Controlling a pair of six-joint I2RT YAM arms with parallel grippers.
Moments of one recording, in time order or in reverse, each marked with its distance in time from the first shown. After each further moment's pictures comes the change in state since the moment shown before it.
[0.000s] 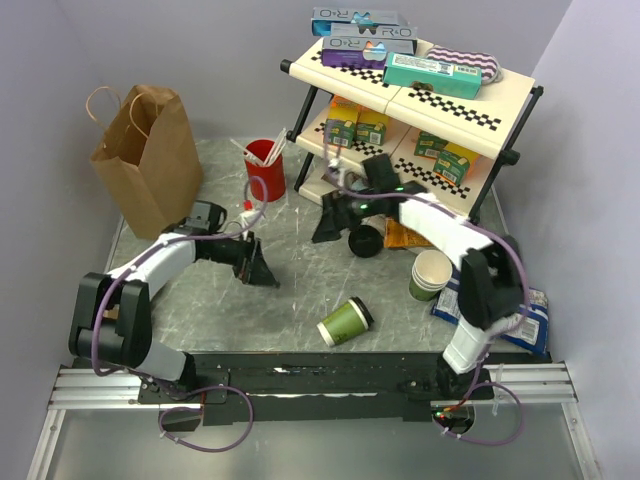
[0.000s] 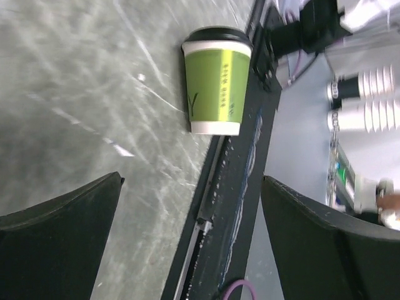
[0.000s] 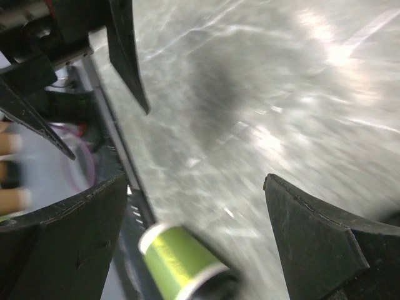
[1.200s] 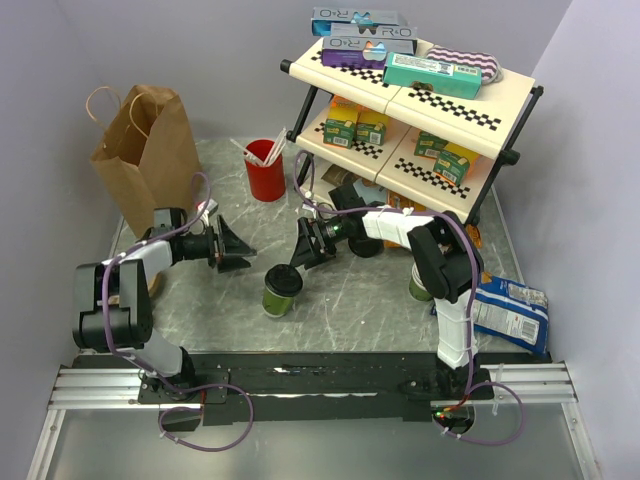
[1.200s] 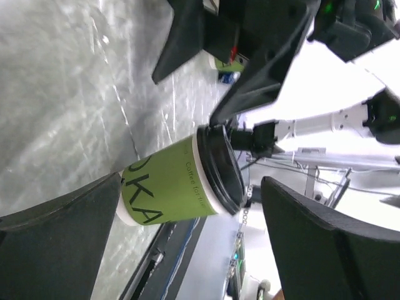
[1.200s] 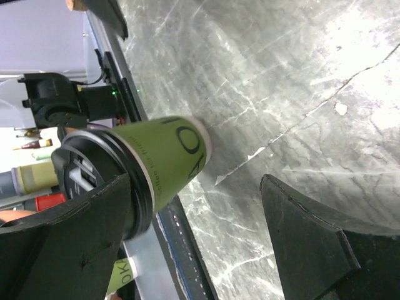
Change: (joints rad) left arm 0.292 0.090 -0.126 0.402 0.077 -0.612; right arm 0.098 0.307 -0.026 0.195 -0.148 0.285
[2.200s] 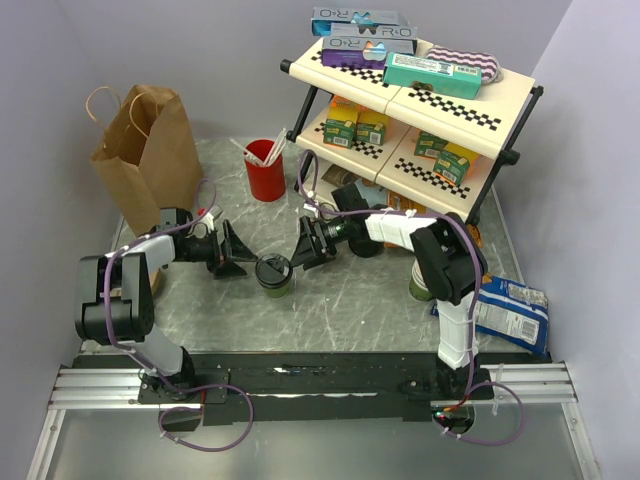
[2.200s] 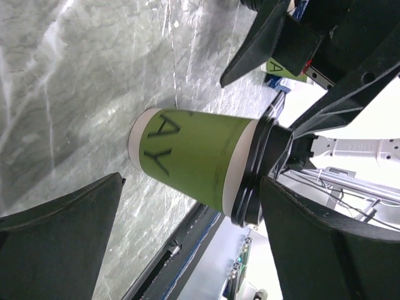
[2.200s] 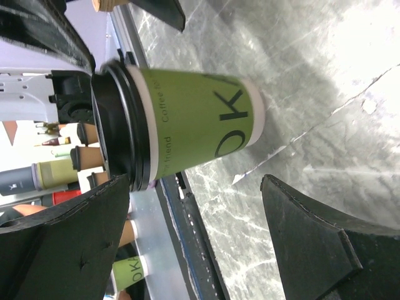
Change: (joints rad) left arm -0.020 0.047 0.057 -0.211 -0.183 0.113; right arm -0.007 -0.032 -0.056 0.085 -0.056 0.066
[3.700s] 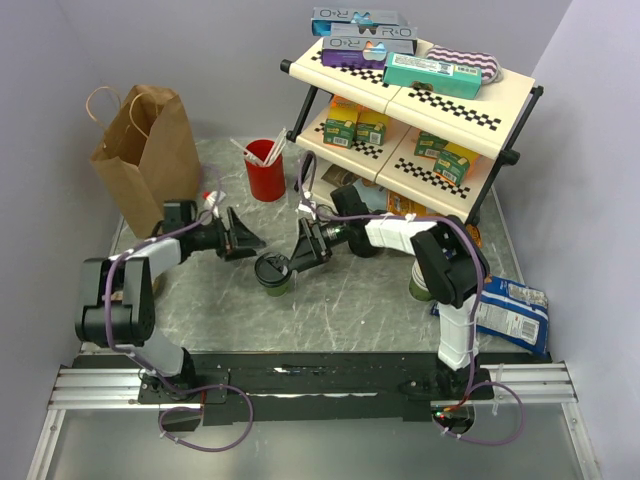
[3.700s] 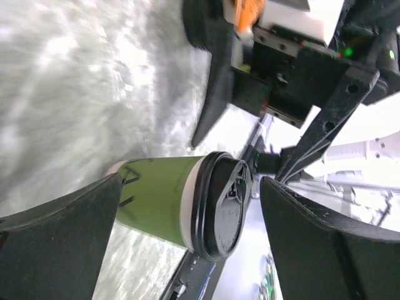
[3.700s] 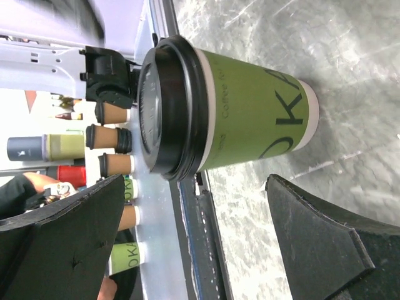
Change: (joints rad) left arm -0.068 -0.017 -0.034 0.397 0.064 -0.193; right arm 0.019 -0.022 -0.055 0.161 -0.117 0.036
